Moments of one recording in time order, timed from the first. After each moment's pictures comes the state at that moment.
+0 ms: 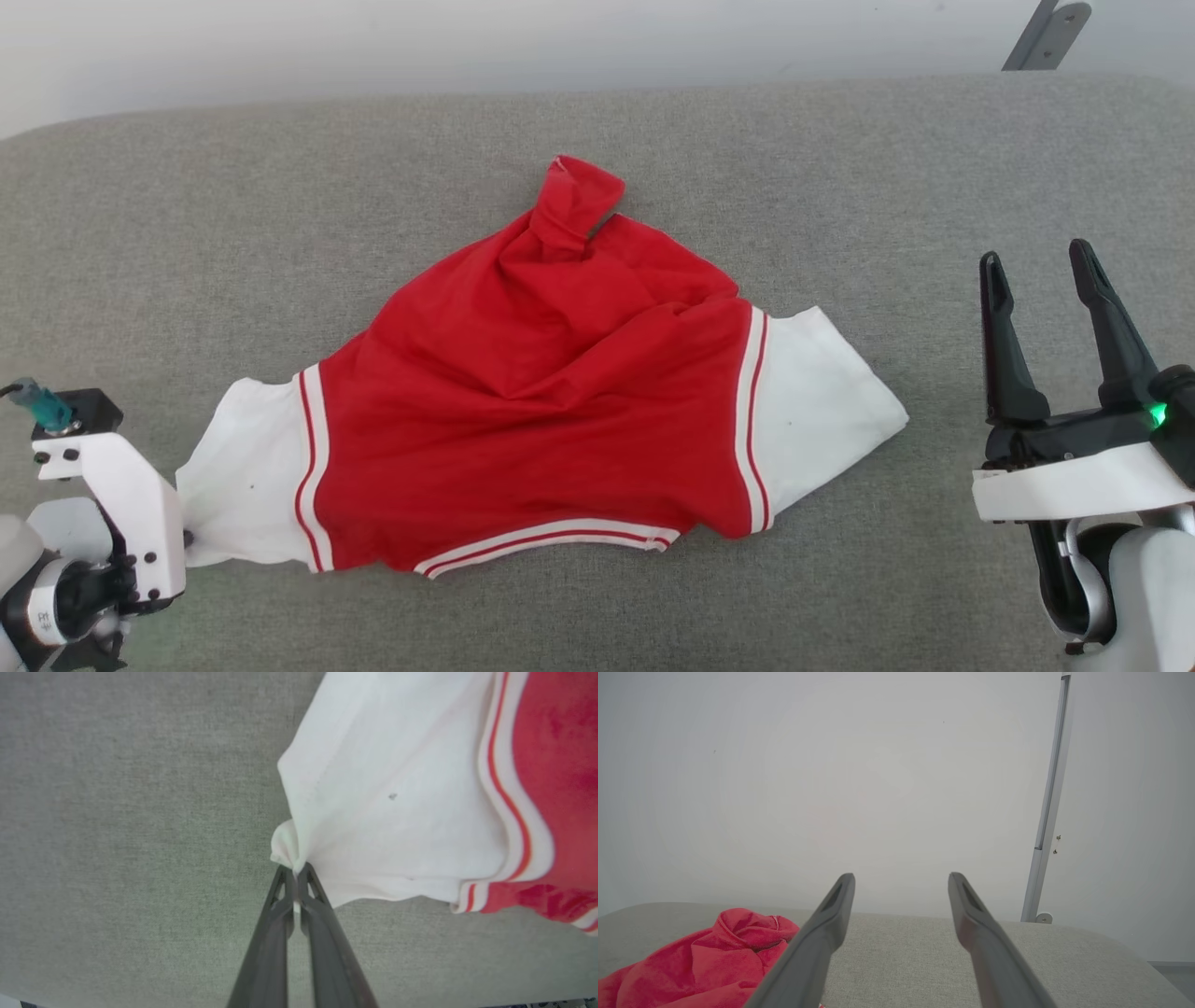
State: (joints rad) left arm -0.64 0.98 -1.10 0.36 -1.43 0.27 0.47; right arm -0.19 -0.15 -0.02 -0.02 0.22 0.13 -0.22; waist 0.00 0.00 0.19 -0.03
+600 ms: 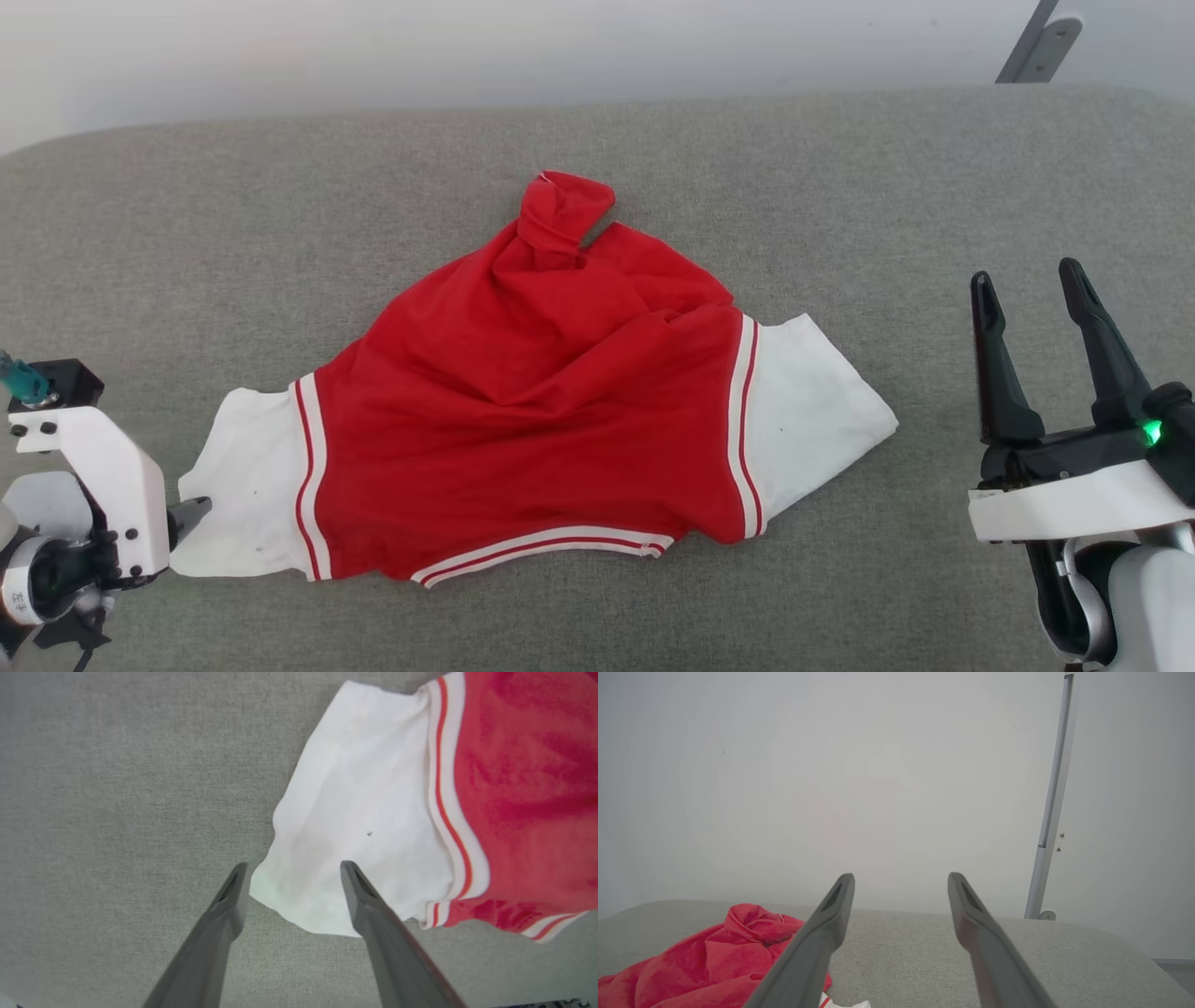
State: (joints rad) left arm -0.66 1.01 -1.07 0.32 -1.43 0.24 0.46; right arm -0.15 -0.15 -0.01 -0.04 0.23 0.13 -0.20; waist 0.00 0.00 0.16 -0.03
